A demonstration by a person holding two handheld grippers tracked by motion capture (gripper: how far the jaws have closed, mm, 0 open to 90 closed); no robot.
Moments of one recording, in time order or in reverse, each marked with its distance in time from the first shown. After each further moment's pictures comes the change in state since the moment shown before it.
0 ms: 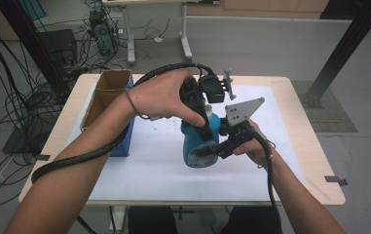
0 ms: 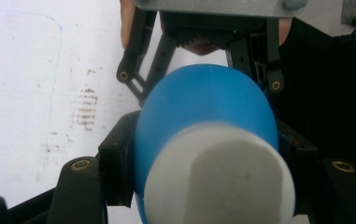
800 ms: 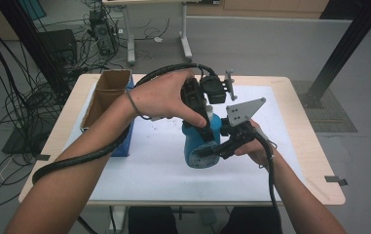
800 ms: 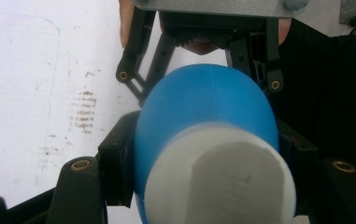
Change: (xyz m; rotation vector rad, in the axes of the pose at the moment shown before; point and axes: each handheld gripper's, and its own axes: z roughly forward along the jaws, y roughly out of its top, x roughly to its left) left arm -0.001 0.001 0.000 -0.002 -0.010 0.004; right arm 0.002 0.000 -0.003 0.008 -0.003 0.001
